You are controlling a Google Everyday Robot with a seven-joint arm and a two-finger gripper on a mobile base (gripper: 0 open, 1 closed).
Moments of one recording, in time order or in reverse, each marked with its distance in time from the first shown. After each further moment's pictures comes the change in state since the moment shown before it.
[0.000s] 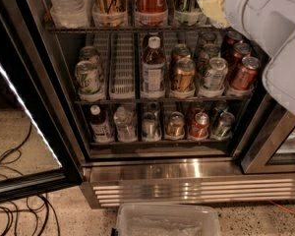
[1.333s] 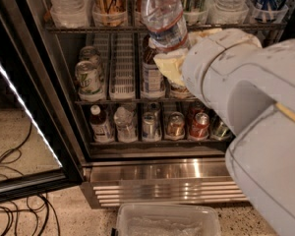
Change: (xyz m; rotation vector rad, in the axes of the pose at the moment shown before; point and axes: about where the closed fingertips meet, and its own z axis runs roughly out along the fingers) arm 0.008 0.113 -0.076 -0.209 0.080 0.180
